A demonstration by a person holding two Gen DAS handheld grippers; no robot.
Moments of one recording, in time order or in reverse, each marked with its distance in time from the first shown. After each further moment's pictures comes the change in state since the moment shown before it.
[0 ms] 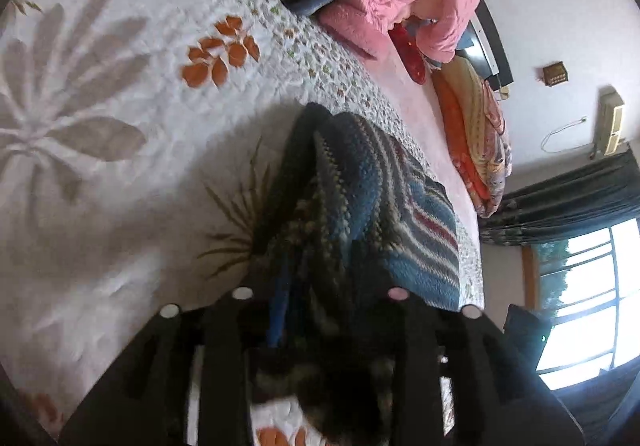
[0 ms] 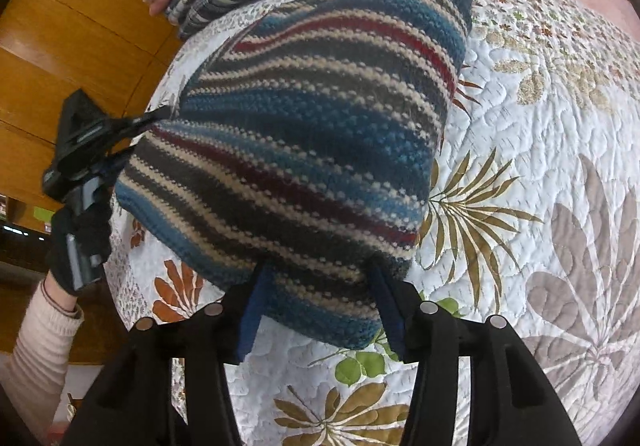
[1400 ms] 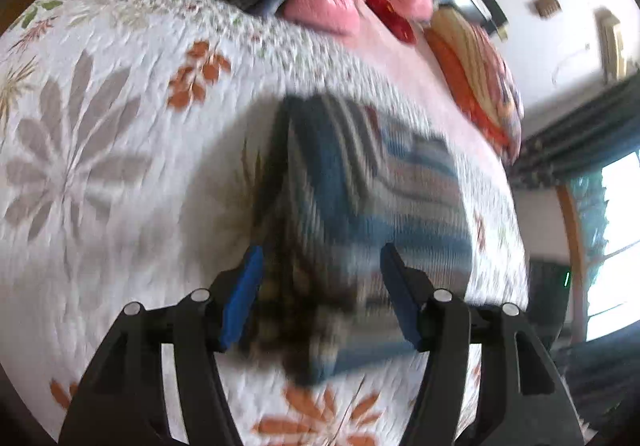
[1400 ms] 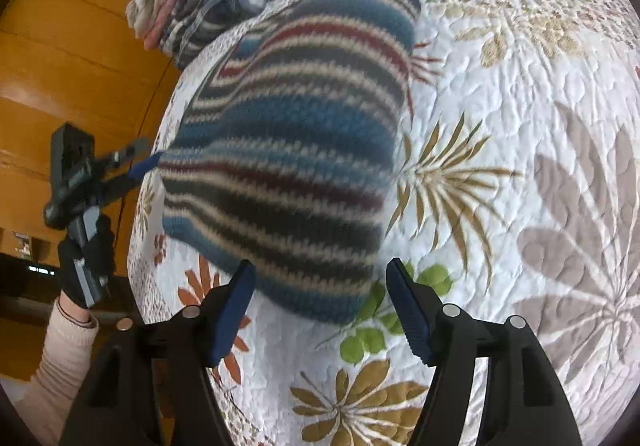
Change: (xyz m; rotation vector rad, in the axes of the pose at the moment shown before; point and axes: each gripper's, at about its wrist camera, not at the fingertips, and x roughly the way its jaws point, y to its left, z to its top) left arm 0.009 -0.028 0.023 0.148 0.061 0.104; right arm -0.018 -0.035 -0.005 0.139 -0.036 0.094
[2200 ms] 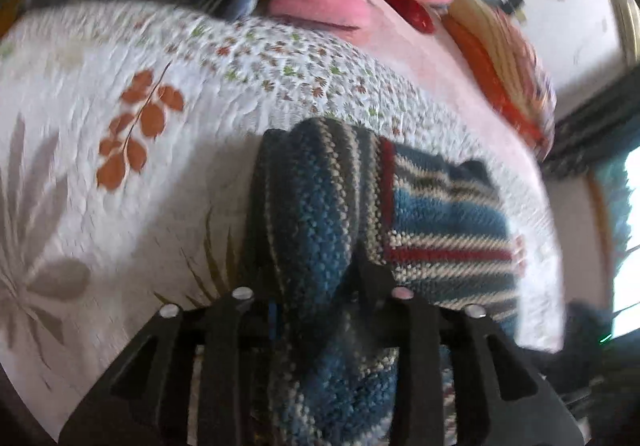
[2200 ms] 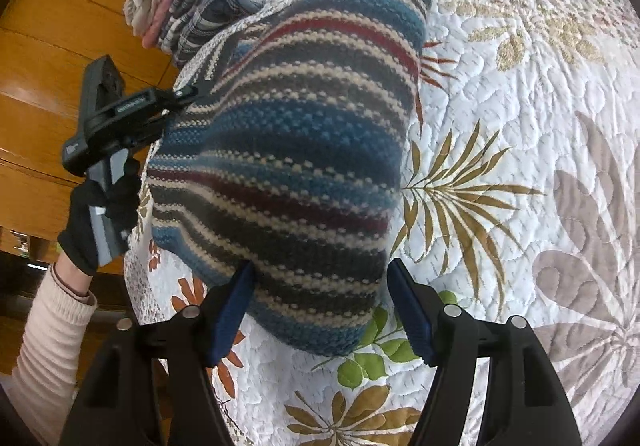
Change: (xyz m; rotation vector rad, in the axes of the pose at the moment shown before) left arm 0.064 -0.008 0.043 0.029 0.028 0.065; right arm 0.014 0.002 0.006 -0.019 0.022 -0.017
